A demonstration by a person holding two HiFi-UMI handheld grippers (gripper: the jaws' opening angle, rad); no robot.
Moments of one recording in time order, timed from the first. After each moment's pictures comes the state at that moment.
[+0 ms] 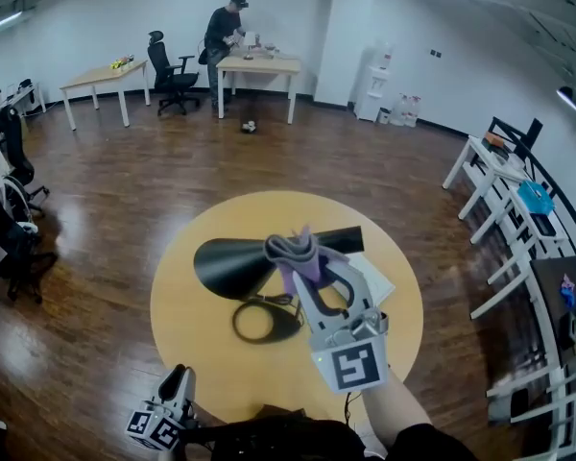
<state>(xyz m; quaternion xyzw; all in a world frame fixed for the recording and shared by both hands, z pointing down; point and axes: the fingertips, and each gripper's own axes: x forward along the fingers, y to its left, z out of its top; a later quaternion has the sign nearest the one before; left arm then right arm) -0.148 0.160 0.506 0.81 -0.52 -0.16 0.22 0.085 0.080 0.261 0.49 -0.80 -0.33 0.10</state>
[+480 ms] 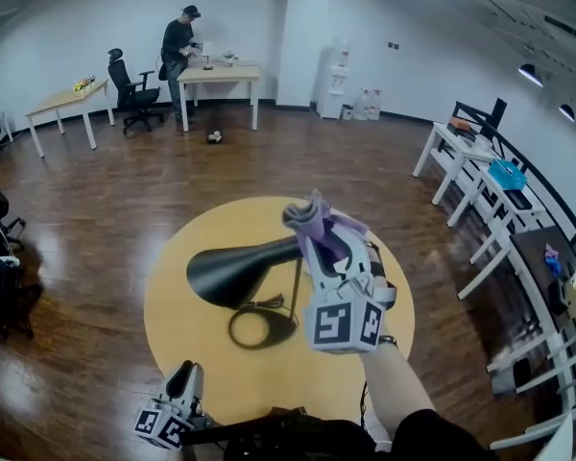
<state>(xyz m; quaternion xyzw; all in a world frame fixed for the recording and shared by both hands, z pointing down) -0.124 0.118 0.489 0.85 -0.45 -0.17 0.22 0.142 0.025 0.260 0.62 -0.65 -0.33 0.29</state>
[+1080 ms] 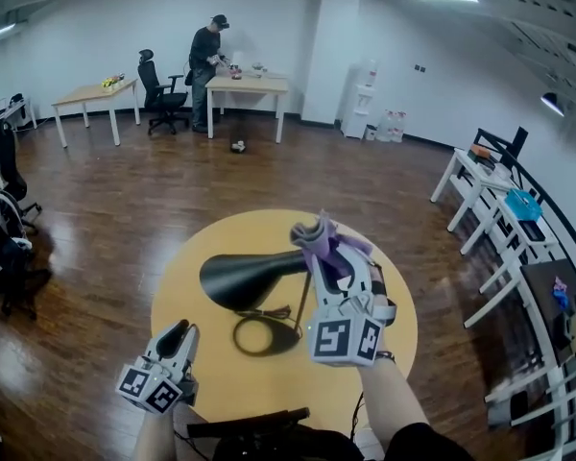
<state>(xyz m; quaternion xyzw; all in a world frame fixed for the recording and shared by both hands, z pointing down) -0.101 0.066 0.409 0.89 -0.42 -0.17 0.10 0.141 0.024 0.267 0.59 -0.66 -0.35 0.29</state>
